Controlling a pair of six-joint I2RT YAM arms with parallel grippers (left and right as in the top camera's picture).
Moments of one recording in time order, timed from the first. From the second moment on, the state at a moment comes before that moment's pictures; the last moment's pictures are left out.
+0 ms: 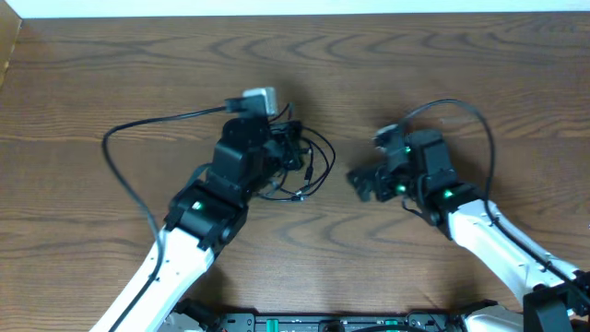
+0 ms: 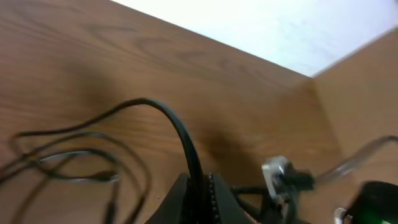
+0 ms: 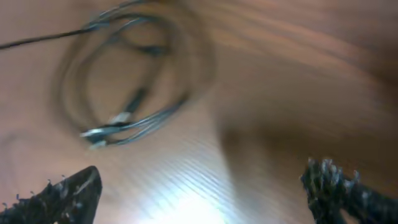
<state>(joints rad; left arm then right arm) -0.52 1.15 0.93 -0.24 0.06 -0.67 0.33 1.42 0.65 -0.10 -0.29 0.18</state>
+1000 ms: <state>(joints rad) -0.72 1.60 0.93 0.25 0.44 -0.74 0.00 1.42 0.65 -0.33 0.09 0.62</state>
